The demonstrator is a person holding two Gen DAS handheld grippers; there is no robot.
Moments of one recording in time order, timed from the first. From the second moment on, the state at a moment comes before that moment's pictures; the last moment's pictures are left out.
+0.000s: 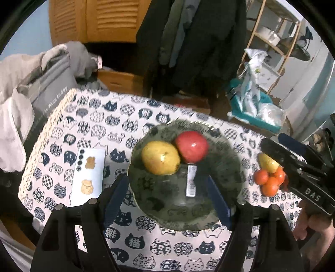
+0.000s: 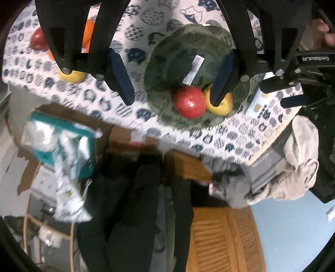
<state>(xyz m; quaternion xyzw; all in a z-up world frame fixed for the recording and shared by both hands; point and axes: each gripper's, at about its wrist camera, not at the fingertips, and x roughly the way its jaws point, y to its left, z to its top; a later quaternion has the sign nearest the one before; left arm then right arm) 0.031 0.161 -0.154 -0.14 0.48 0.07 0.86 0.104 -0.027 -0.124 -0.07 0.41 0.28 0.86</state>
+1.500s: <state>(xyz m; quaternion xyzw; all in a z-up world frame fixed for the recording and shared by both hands) 0.037 -0.004 -0.049 -0.06 0.40 -0.06 0.91 0.040 -0.284 -0.014 0.00 0.31 0.12 0.94</state>
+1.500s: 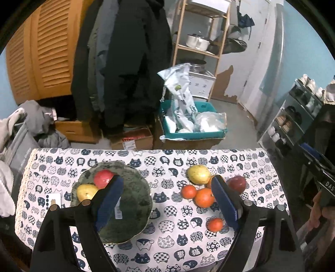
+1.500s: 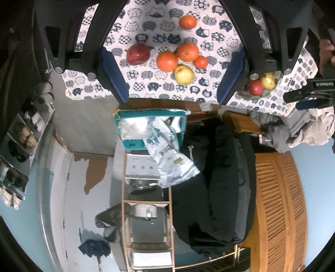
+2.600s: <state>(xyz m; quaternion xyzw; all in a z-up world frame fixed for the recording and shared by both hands) 0.108 -0.058 -0.164 -0.02 0.52 -0.07 0.85 0.092 -0.328 -0.132 0.00 0.47 0.06 0.88</state>
